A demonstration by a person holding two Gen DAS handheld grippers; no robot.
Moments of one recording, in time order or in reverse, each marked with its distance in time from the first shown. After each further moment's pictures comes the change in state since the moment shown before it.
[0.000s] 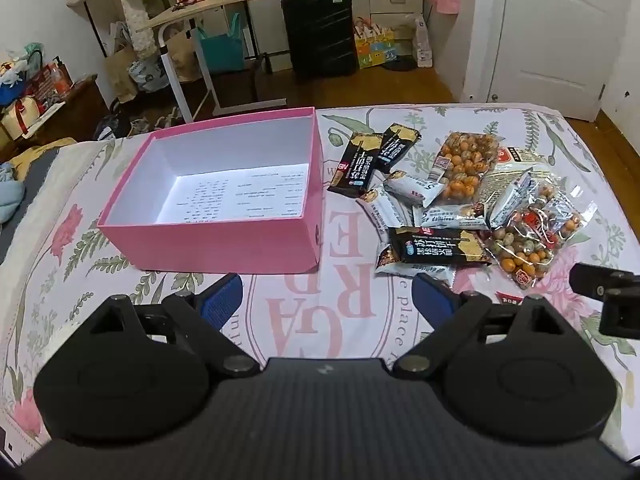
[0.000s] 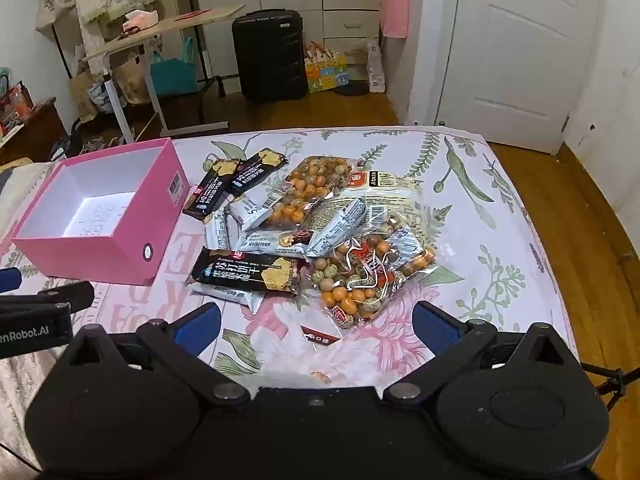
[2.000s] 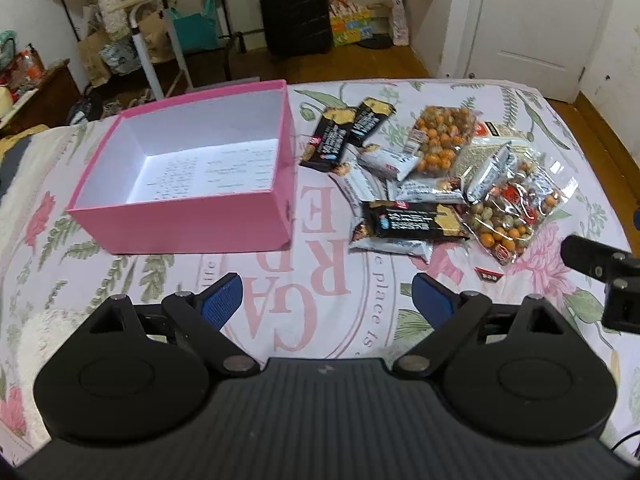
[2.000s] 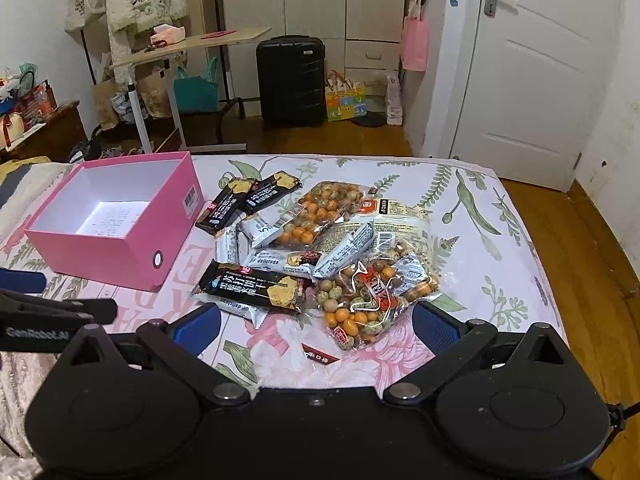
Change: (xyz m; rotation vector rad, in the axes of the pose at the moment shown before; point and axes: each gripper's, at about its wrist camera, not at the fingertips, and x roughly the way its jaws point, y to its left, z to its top) left arm 0.016 -0.002 -0.009 0.013 0.070 -0.097; right arm -0.005 -0.006 -0.010 -0.065 -0.109 0.045
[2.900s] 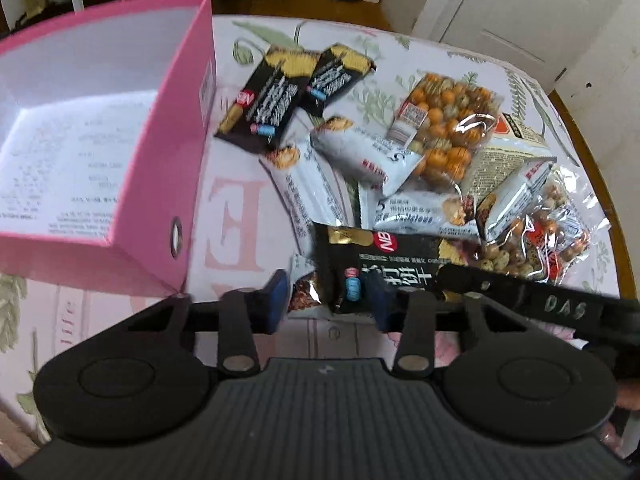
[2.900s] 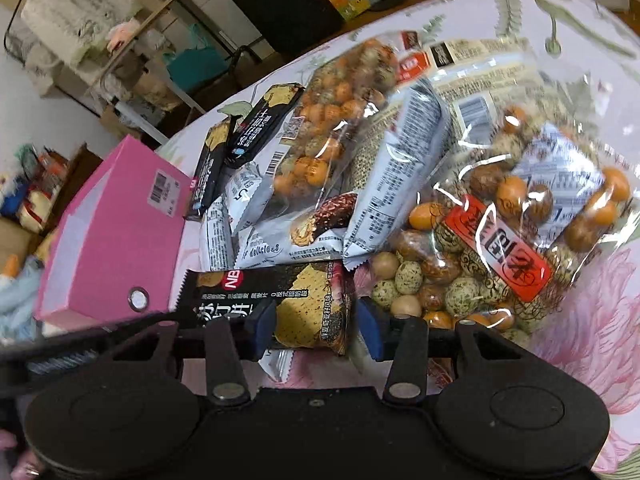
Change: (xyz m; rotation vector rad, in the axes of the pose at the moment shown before) left arm 0.176 -0.001 0.046 -0.114 0.146 -0.238; right arm 0.206 -0.048 -0.008 0.429 0.265 0.363
